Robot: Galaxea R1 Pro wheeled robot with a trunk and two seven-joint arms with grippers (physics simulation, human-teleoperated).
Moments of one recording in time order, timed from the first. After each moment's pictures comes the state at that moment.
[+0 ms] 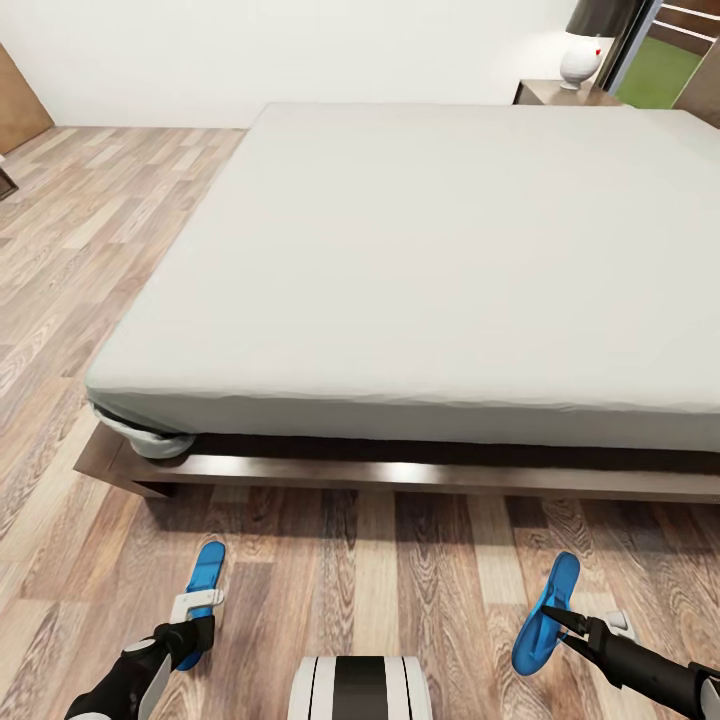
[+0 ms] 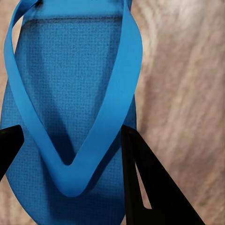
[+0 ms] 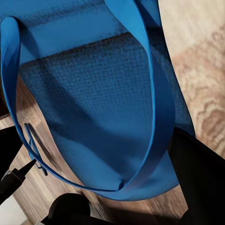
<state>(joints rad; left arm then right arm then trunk) -0.50 0.07 0.43 -0.40 -0.27 0.10 -0.17 -0.43 -0.35 -0.68 -0.46 0.06 0.66 1.13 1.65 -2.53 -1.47</state>
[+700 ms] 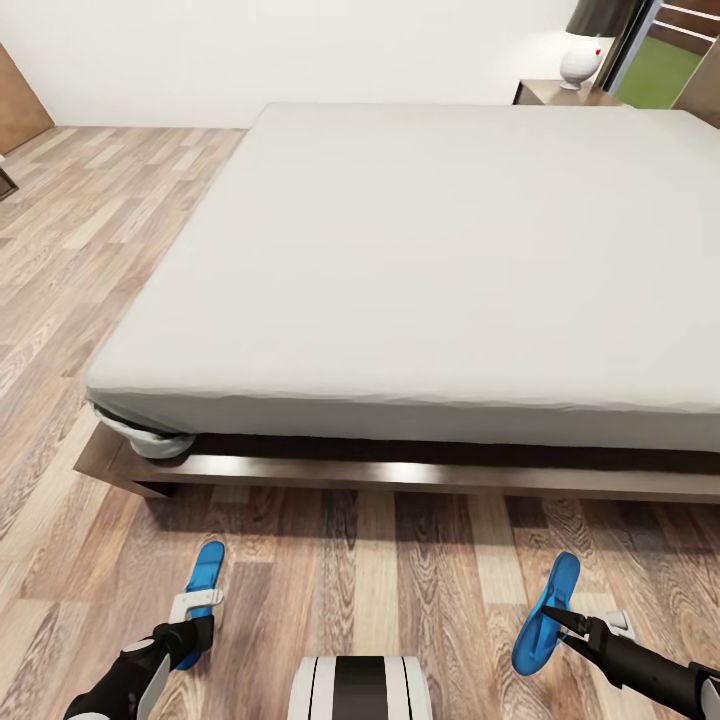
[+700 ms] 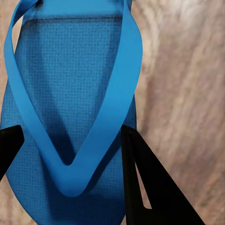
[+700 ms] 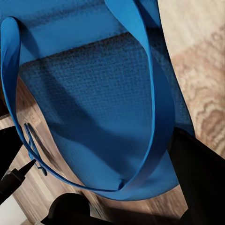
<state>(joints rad) -0.50 0.08 0.43 -0.40 -0.27 0.10 -0.18 -0.43 -0.35 -0.69 -0.46 0.06 0.66 1.13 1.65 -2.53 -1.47</state>
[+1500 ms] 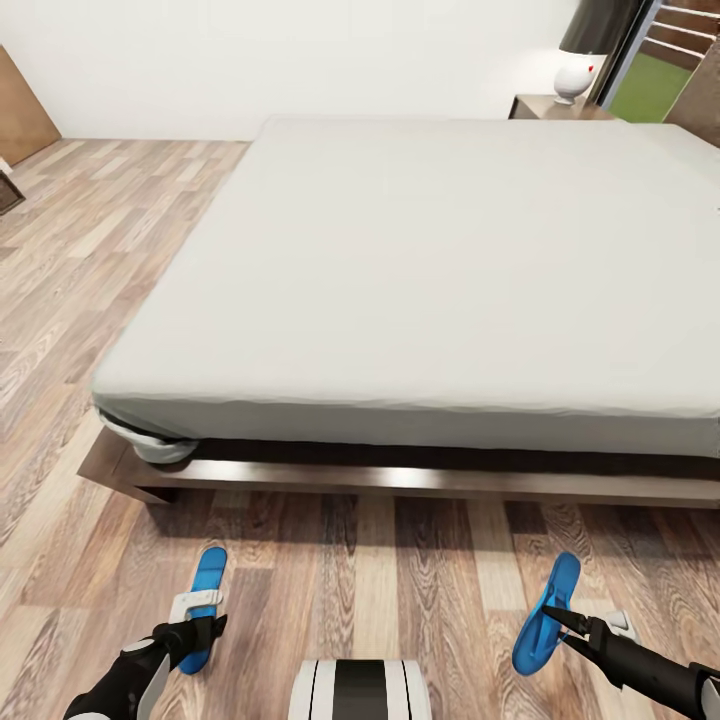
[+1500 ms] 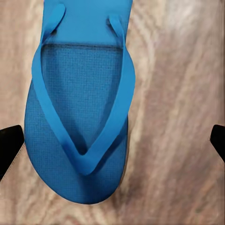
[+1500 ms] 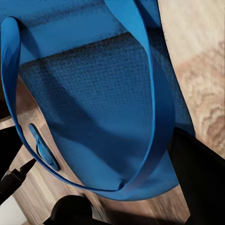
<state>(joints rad) -0.50 0.08 0.43 -0.40 -0.27 0.10 -0.17 -0.43 -0.35 -0.69 -0.46 0.06 0.66 1.13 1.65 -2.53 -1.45</state>
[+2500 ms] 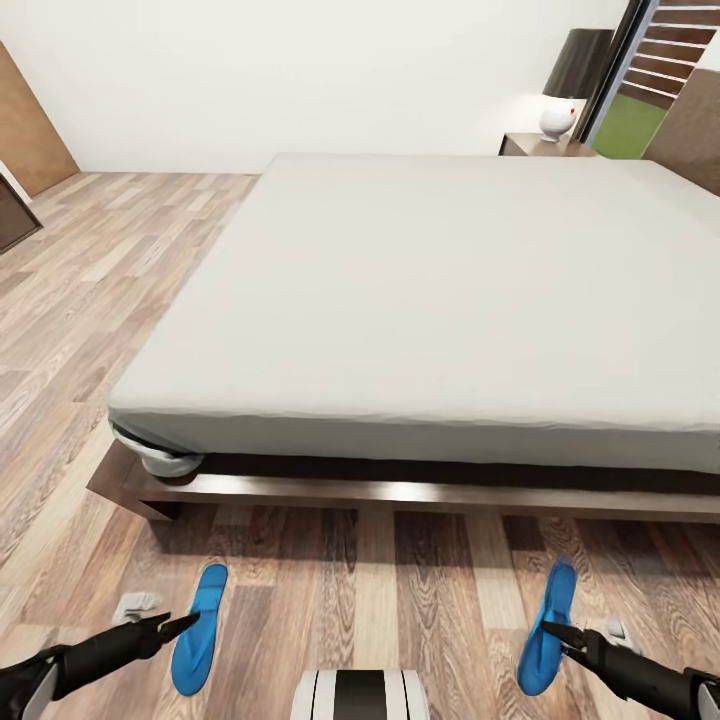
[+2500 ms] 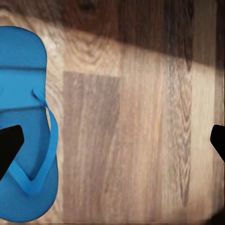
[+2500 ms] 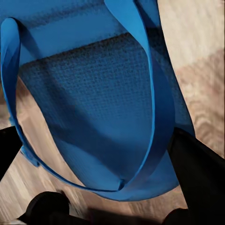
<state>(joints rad) -0.50 0.34 0.49 -0.35 -0.17 0.10 -1.04 -0.43 -0.34 -0.67 -0.44 0.14 0.59 1.08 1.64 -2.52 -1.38</state>
